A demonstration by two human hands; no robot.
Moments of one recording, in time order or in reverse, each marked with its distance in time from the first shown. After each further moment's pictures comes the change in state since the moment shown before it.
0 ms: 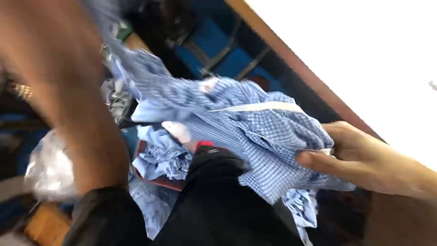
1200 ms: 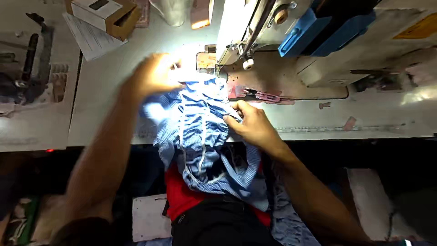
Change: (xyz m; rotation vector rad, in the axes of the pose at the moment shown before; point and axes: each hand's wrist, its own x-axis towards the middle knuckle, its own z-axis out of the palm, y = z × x) left_hand 0.153 0.205 0.482 0.183 -1.147 0.912; right_hand -0.056 0.088 -0.084 -0.225 1.120 0.589
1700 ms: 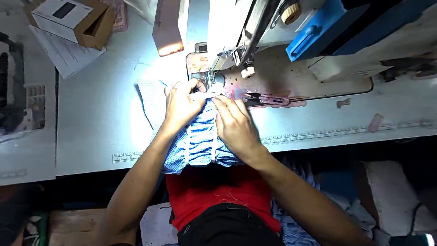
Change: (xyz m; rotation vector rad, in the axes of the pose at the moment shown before) left_hand 0.044 0.028 0.115 -0.243 0.314 -0.239; right_hand 0.047 0.012 0.055 -0.340 0.298 -0.234
